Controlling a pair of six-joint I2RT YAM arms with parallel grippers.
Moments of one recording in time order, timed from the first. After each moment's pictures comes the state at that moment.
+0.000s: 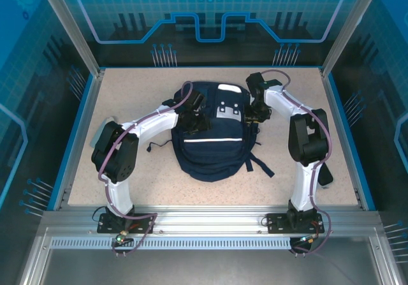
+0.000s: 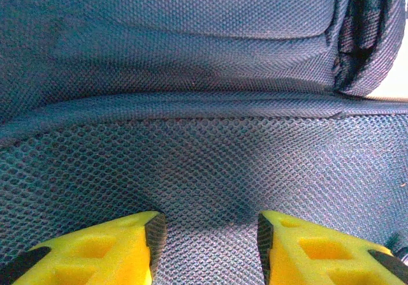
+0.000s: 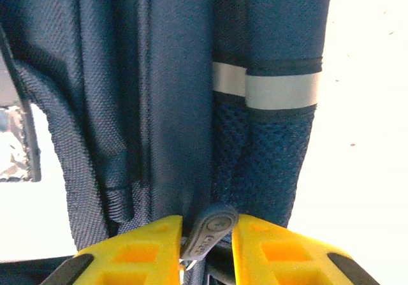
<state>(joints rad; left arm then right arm) -0.52 1.88 1.39 -0.63 0.12 -0.72 0.27 2.03 1.63 -0.99 -0.01 0.32</state>
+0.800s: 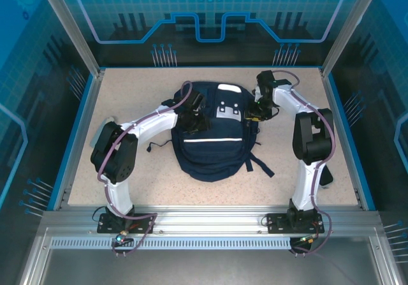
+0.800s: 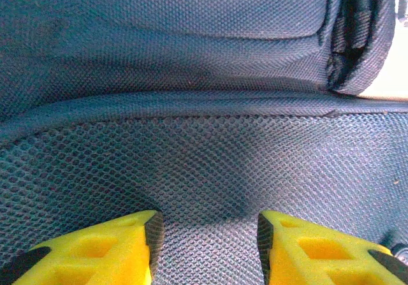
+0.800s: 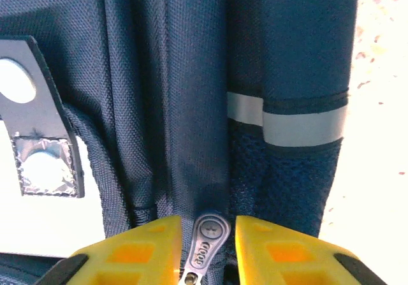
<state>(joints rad) -0.52 1.87 1.38 -0.62 0.13 -0.71 0.18 2.03 1.60 -0.91 -0.26 0.33</state>
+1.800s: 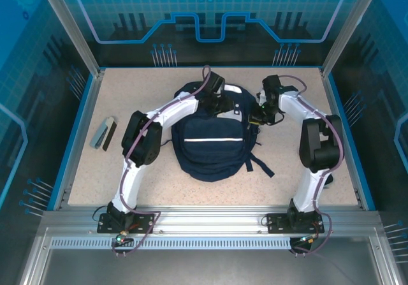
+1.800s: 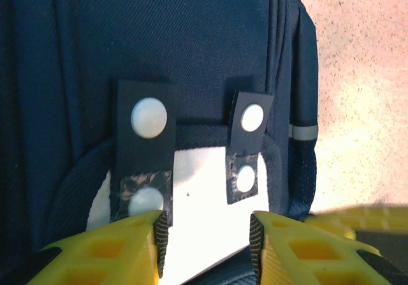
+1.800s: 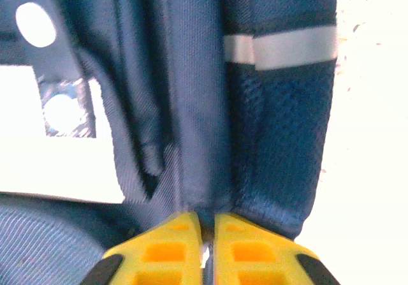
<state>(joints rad) -0.56 2.24 1.91 -0.58 0.23 -0.76 0.16 1.88 1.42 -0.82 -0.31 0.38</state>
